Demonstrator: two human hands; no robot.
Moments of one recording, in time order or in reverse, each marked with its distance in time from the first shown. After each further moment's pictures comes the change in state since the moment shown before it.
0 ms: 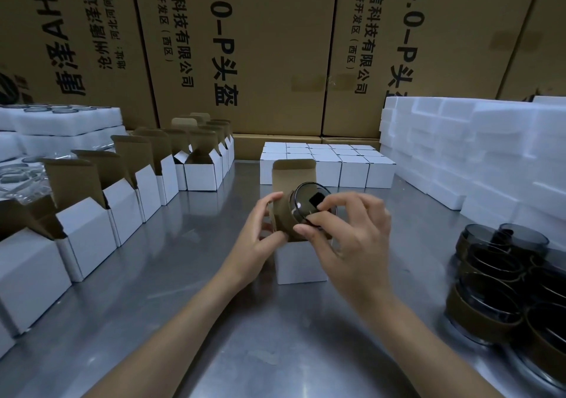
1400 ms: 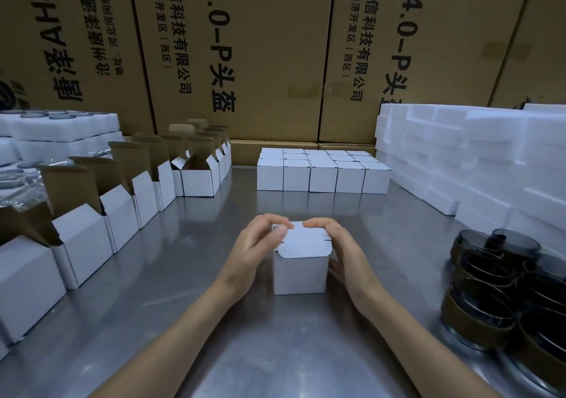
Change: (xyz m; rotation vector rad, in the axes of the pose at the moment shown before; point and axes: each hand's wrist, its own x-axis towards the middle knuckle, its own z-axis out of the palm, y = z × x) left_hand -0.005 0.001 -0.001 -0.049 -0.031 0.060; right_hand -0.013 0.021 0.009 1.066 -0.519 0.957
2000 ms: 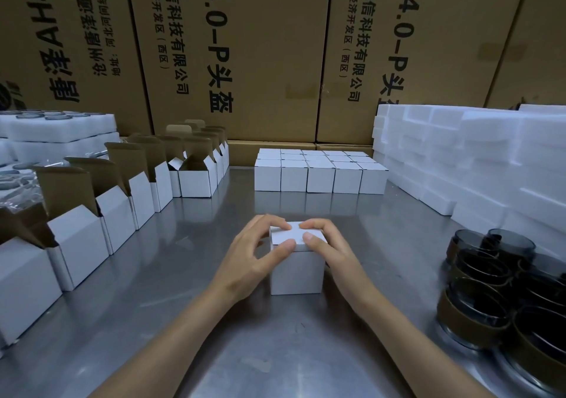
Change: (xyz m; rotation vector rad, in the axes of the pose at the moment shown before) left_hand -0.002 -0.006 0.000 0.212 0.002 0.098; right_hand 0.001 0.007 0.002 -0.133 -0.036 -0.095
